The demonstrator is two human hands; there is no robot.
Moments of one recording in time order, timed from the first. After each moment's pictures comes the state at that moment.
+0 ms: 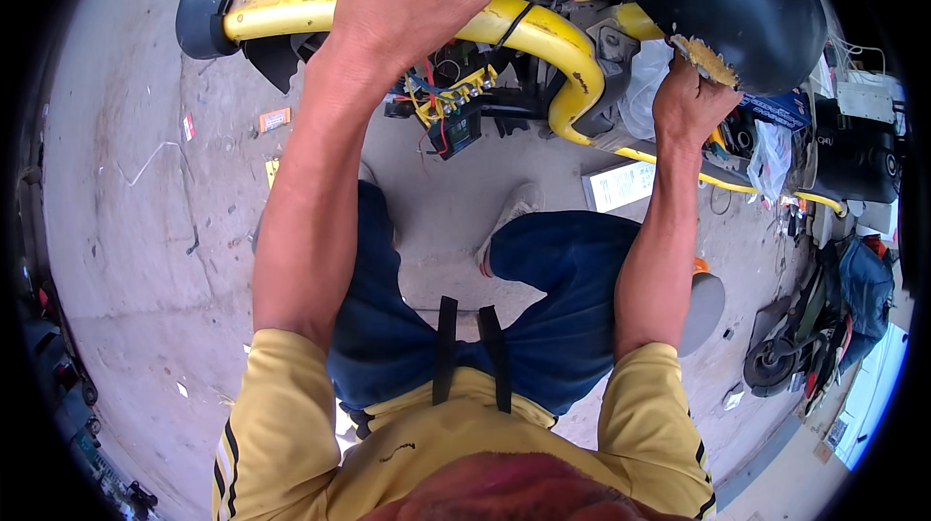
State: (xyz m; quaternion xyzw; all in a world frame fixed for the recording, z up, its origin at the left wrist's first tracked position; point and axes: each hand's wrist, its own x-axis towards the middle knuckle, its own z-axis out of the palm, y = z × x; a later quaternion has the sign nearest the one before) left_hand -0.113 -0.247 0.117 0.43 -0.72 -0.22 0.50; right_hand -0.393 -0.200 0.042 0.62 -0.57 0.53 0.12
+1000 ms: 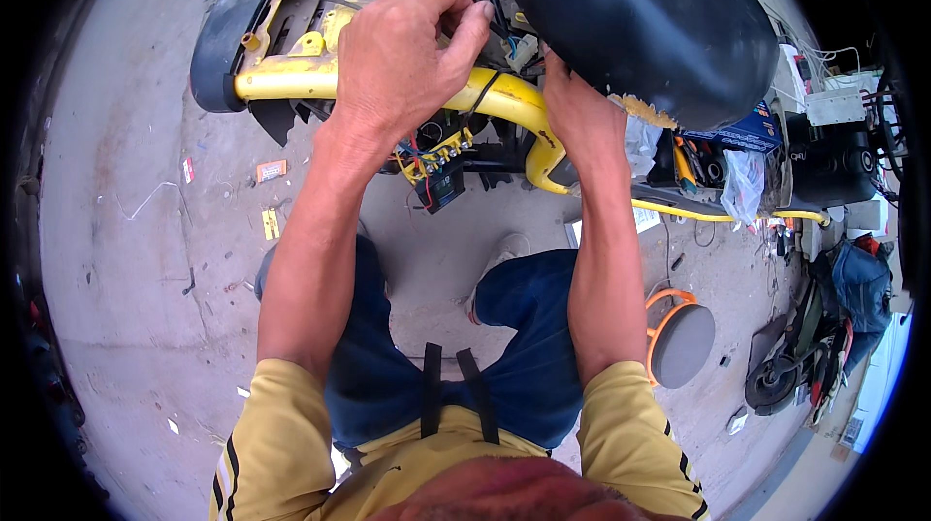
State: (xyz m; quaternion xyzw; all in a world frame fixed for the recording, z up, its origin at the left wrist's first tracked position) left_hand -0.113 -0.251 0.098 0.44 -0.75 -0.09 0.48; right_hand -0.316 -0.219 0.056 0.64 -0.67 0.38 0.01
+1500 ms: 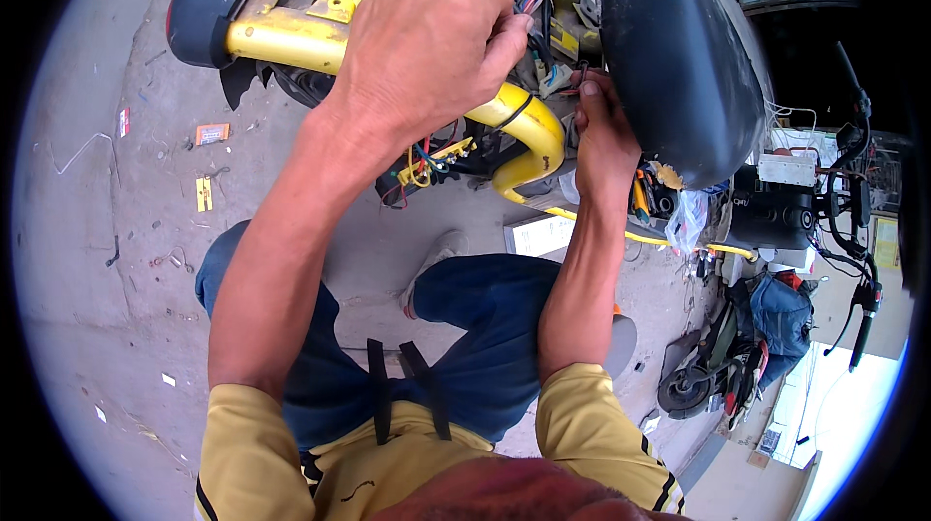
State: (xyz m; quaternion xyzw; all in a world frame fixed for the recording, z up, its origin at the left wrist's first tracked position) left_hand -0.085 -0.256 0.091 0.45 -0.75 -0.06 0.48; right_hand -0.319 -0.218 0.065 0.51 -0.66 0.50 -0.23
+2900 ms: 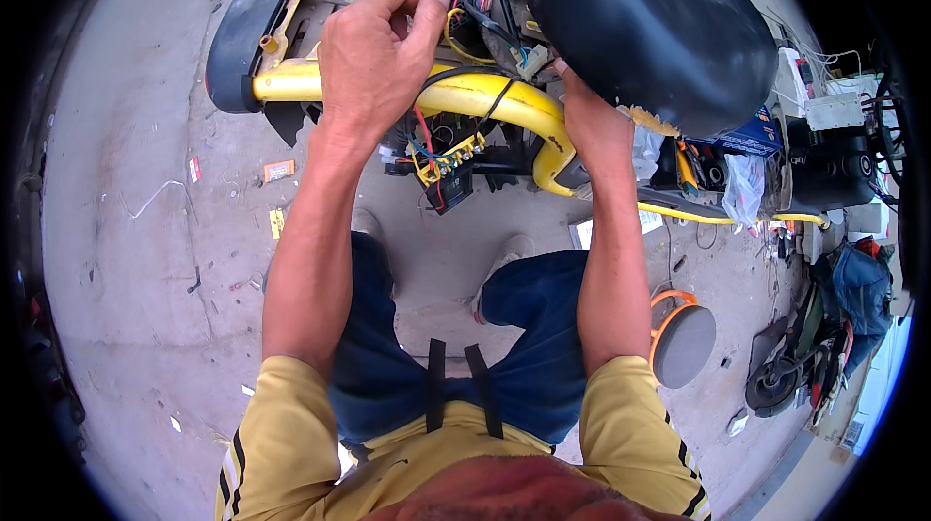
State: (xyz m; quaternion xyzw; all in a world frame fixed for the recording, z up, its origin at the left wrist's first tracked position) left_hand -0.083 -0.262 0.095 0.50 -0.68 -0.16 0.51; right_hand -0.325 -0.221 0.046 0.59 -0.73 0.34 -0.04
